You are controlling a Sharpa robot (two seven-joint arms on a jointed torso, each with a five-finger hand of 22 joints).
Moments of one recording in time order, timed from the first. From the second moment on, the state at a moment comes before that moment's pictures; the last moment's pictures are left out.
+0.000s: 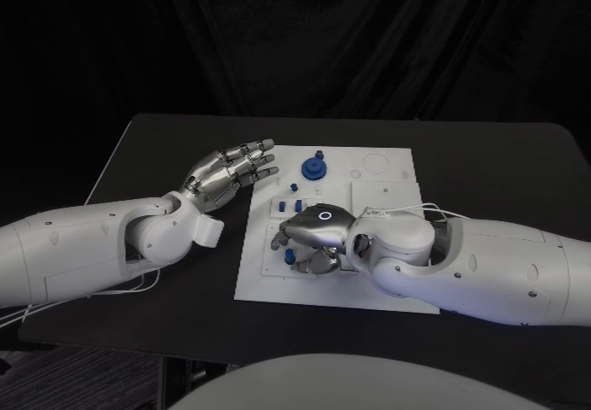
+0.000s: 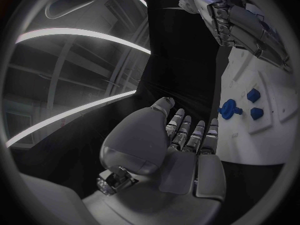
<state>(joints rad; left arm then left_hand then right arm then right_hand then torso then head) 1.17 -1.01 -0.21 1.57 0.06 0.08 0.64 1.45 0.21 0.05 0.08 0.55 0.47 0.15 0.06 0.06 0.14 0.14 0.34 0.05 0.10 0.24 0.17 0.03 0.12 0.13 0.29 0.05 0.27 1.24 -0.53 -0.24 1.66 -1.70 -0.17 -0.09 1.37 -0.13 0.32 0.02 0.23 0.72 0.13 0.12 0.27 0.61 0.15 0.56 0.08 1.31 0.07 1.35 0.84 0.11 1.29 0.16 0.91 1.31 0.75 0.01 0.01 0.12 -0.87</state>
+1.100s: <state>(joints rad) 1.17 -1.03 -0.21 1.58 0.07 0.07 0.64 1.45 0.21 0.06 0.08 0.55 0.48 0.16 0.06 0.06 0.15 0.15 0.35 0.05 0.10 0.24 0.17 0.03 0.12 0.13 0.29 0.05 0.27 1.30 -0.97 -0.25 1.92 -1.45 -0.44 0.06 1.47 -0.08 0.29 0.05 0.30 0.91 0.17 0.17 0.21 0.75 0.10 0.84 0.16 1.34 0.03 1.39 0.91 0.13 1.32 0.14 0.99 1.31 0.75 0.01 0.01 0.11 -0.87</state>
